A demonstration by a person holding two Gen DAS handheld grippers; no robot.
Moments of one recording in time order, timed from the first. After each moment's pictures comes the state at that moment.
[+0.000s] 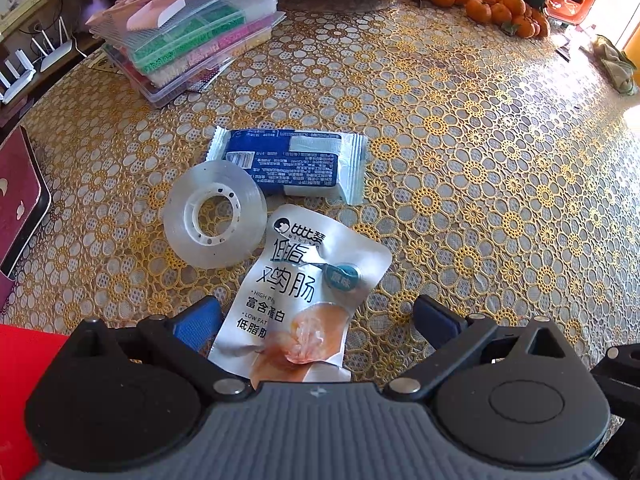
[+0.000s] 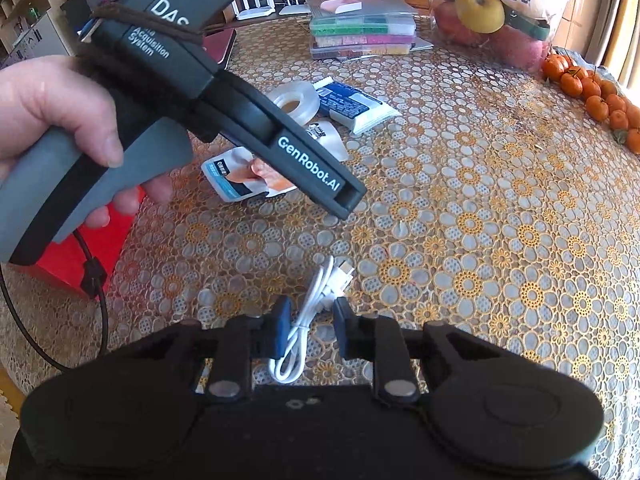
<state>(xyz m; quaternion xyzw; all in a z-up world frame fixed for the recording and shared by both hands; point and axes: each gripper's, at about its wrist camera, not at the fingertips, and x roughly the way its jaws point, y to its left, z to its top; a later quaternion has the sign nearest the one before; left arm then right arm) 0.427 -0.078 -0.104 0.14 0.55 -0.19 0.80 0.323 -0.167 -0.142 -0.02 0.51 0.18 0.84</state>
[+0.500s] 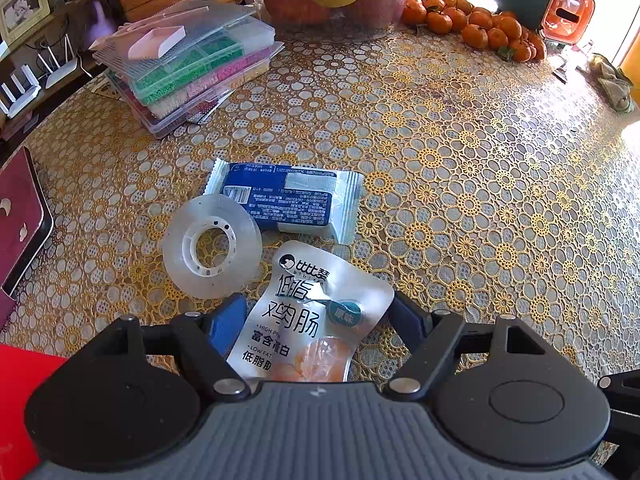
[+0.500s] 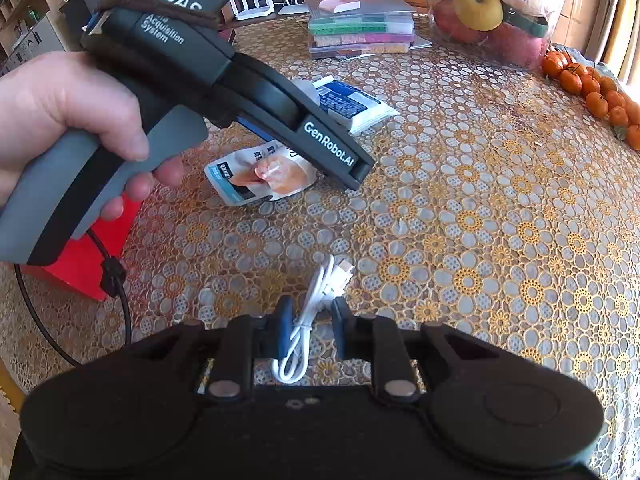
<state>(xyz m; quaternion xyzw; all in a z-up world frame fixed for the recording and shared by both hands) 0.428 -0.082 -0.100 0.14 0.52 -0.20 0.82 0.322 -0.167 -0.143 -0.01 0.51 0.18 0.84</state>
